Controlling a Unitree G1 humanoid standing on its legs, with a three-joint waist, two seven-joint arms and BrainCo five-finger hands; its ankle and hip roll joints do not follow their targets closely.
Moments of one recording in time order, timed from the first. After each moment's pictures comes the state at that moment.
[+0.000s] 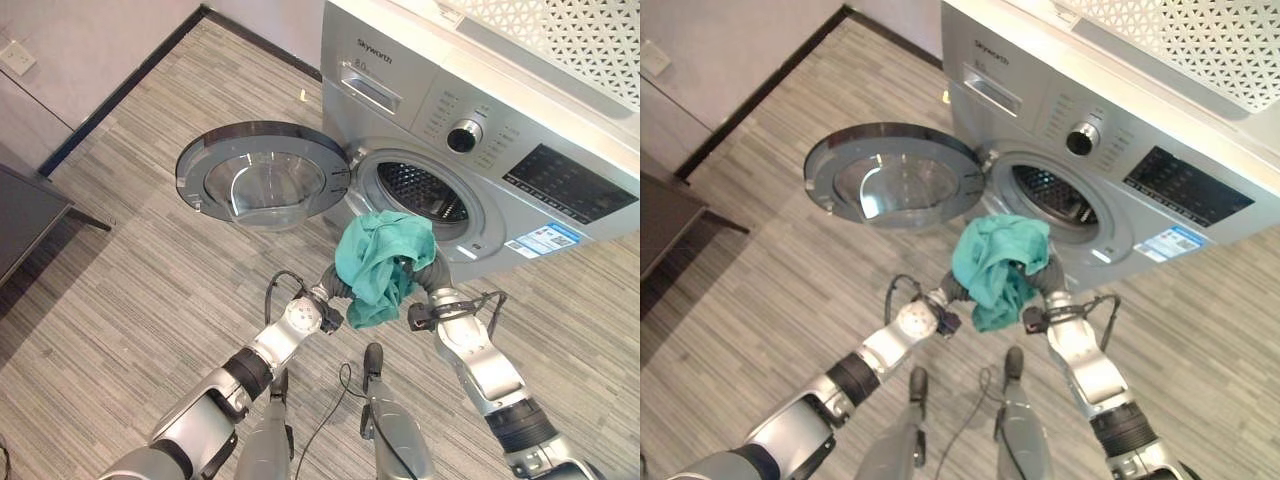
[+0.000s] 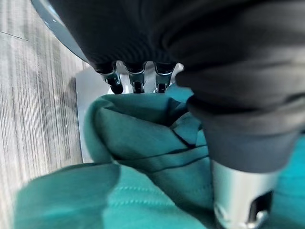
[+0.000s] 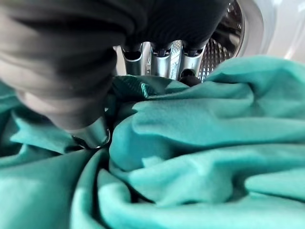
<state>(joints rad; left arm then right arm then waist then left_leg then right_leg) -0.62 0.15 -0.70 0.54 -0.15 0.04 0.09 -0.24 -0.41 0.29 0.00 0.18 0.09 -0.24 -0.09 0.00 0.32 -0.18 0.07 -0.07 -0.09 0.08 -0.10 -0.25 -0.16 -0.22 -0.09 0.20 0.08</state>
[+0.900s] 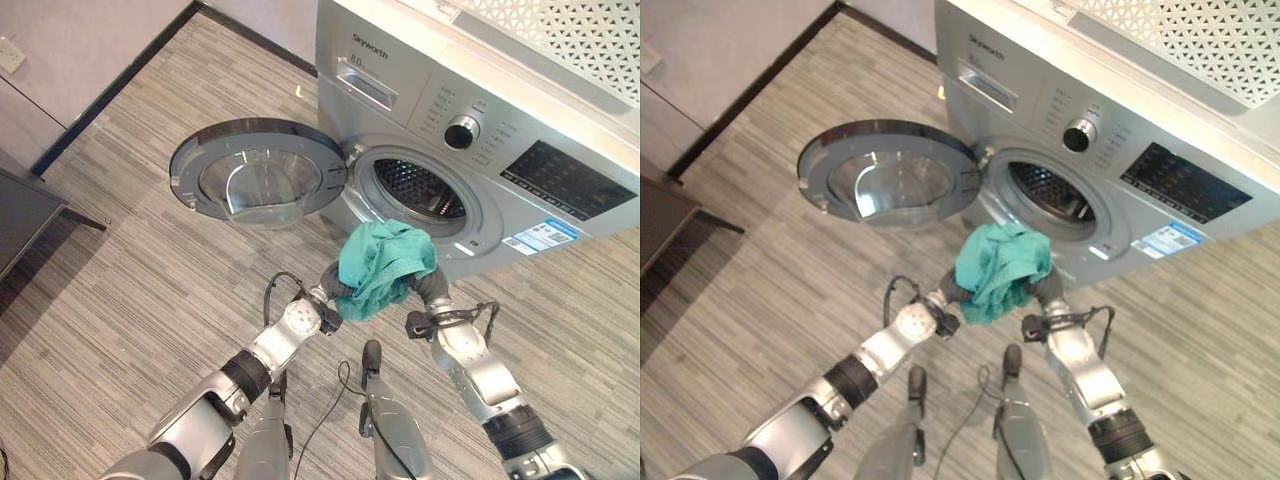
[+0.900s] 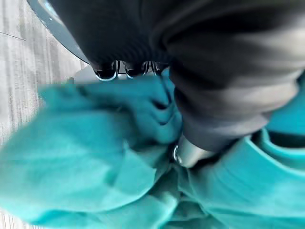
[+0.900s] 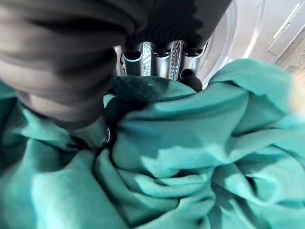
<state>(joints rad) -0.59 0.17 -0.66 0.49 -0.18 0.02 0.17 -0.21 -0.38 0.30 0.02 0.34 0.05 -0.24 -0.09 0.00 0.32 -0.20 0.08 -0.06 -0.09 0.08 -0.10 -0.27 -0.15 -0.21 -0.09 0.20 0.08</state>
